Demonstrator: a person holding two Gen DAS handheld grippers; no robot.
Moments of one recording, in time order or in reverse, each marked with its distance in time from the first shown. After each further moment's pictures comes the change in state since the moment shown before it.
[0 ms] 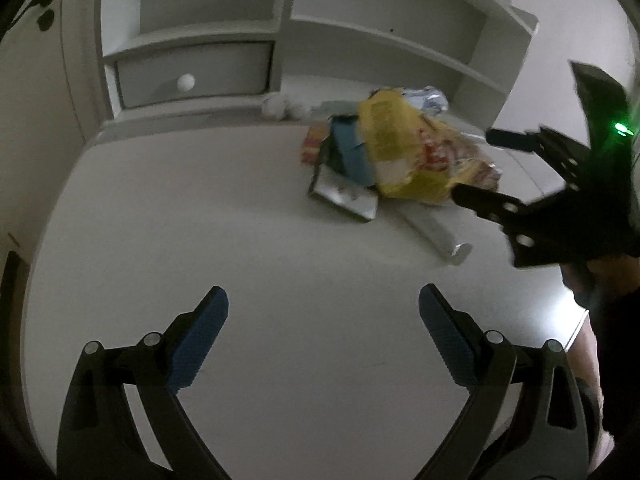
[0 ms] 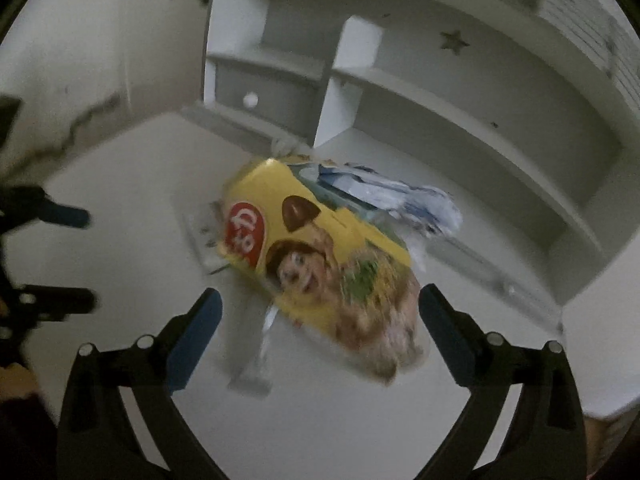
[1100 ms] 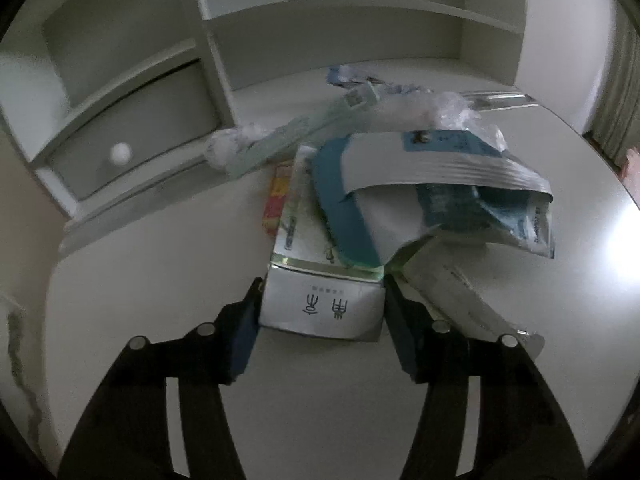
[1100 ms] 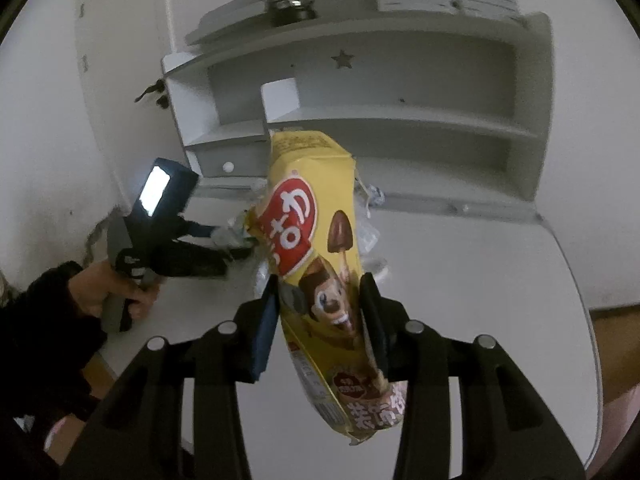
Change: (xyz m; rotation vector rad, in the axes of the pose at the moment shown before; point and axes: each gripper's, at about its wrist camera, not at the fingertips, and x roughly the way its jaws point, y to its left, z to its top) left arm 0.084 -0.043 0.065 0.249 0.034 0.167; right arm -0.137 -0.057 -0.117 0.481 -0.196 0.092
